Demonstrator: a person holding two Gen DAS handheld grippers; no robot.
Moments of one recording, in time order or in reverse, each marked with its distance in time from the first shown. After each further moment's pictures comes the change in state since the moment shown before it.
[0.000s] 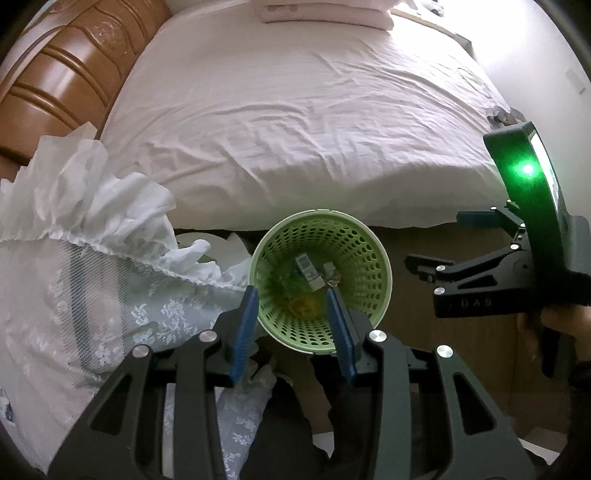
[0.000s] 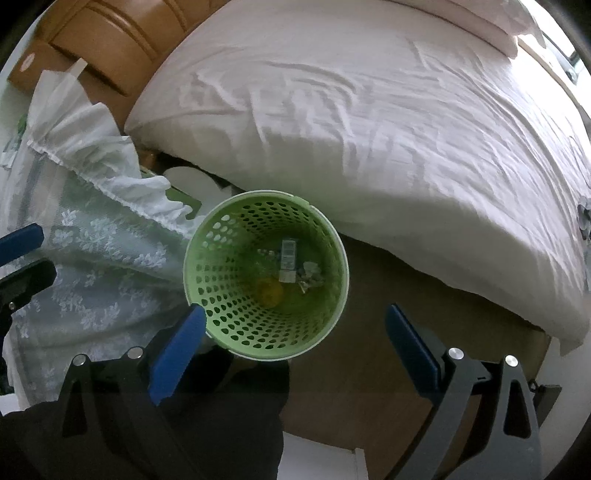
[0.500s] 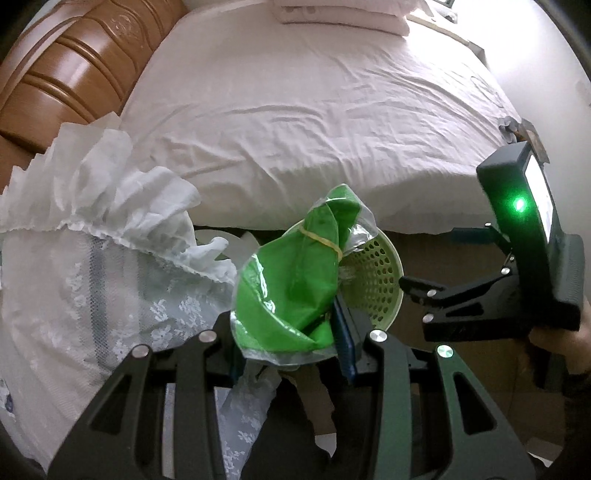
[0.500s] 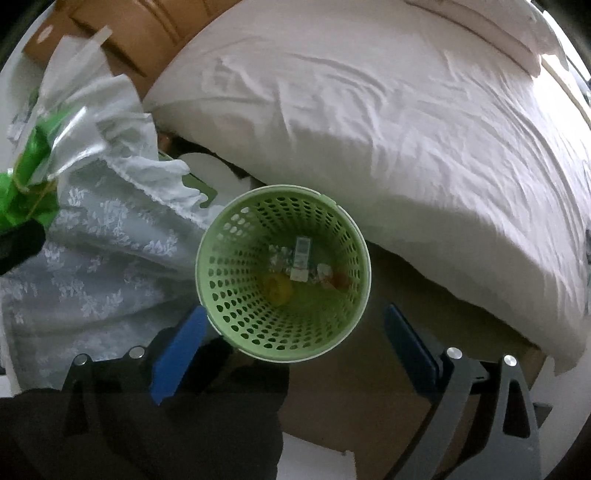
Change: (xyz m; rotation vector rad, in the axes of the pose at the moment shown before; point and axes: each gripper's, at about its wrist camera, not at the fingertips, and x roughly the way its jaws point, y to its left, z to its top) left arm -0.002 0.017 0.002 -0.044 0.004 0.023; right arm 0.012 0.025 0.007 -0.071 0.019 0.022
